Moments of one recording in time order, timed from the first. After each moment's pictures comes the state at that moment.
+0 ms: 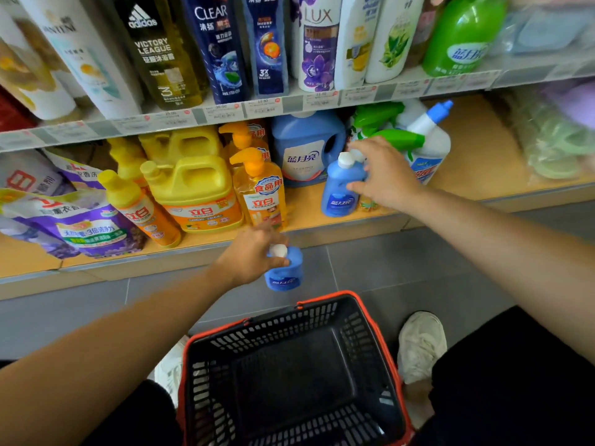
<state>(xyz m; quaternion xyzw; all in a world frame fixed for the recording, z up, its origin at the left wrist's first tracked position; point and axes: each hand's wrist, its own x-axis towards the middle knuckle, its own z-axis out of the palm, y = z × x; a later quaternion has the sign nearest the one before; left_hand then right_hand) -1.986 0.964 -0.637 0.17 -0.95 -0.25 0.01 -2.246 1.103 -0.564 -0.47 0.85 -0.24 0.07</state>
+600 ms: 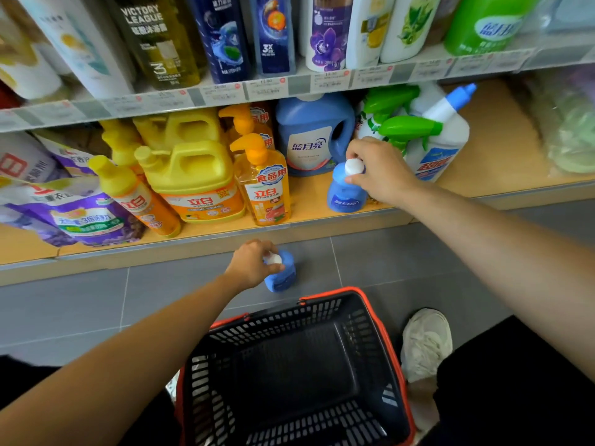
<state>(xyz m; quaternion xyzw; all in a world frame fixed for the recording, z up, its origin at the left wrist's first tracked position) -1.980 0.956 -0.724 0.34 -0.88 -0.32 -0.08 -2.243 1.084 -0.579 -0.50 0.84 -0.19 0.07</state>
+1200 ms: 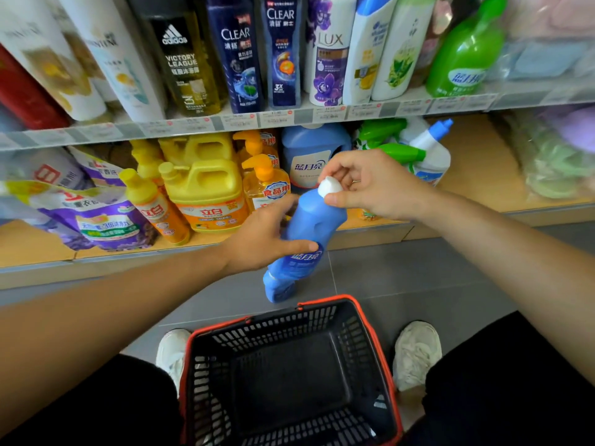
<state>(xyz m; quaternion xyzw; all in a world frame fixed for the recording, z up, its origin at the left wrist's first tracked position) -1.991 0.990 -0.549 0.15 -0.89 -0.43 0.07 -2.180 1.118 -0.480 -0.54 0.68 -0.39 0.31</state>
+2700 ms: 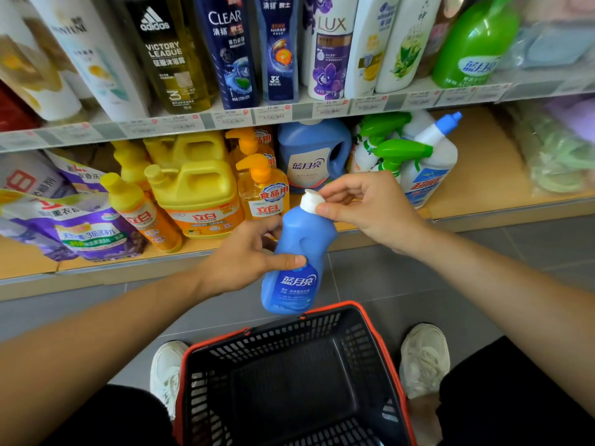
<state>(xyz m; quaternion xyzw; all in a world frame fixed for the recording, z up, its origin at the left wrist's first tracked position) -1.973 0.985 -0.551 0.21 -0.78 -0.59 0.05 -2.162 1.115 -0.524 -0.44 0.70 -0.50 0.27</state>
